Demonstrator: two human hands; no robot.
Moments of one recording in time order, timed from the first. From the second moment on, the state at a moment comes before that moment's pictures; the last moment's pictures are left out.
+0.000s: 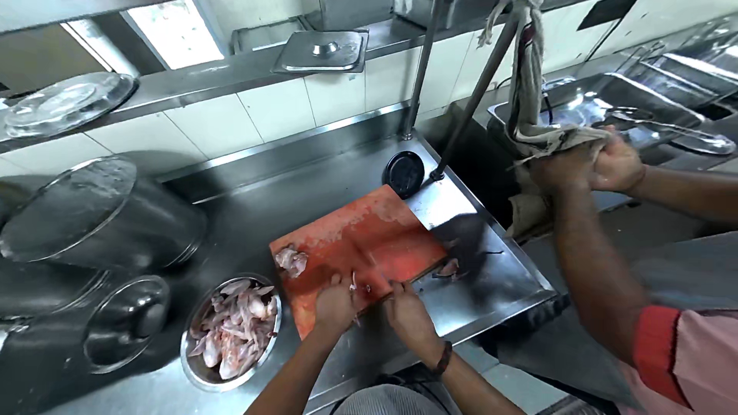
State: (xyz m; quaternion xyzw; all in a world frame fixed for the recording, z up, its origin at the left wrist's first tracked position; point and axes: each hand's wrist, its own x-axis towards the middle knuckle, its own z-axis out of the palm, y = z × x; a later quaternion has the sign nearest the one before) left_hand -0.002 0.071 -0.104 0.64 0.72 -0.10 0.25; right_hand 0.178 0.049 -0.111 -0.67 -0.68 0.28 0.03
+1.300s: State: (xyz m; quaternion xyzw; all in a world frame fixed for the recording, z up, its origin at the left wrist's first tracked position) left_hand -0.065 0.066 -0.130 0.64 0.71 0.10 0.29; right_hand 0.177 -0.007 -0.111 -0.63 -0.65 0.41 -0.12
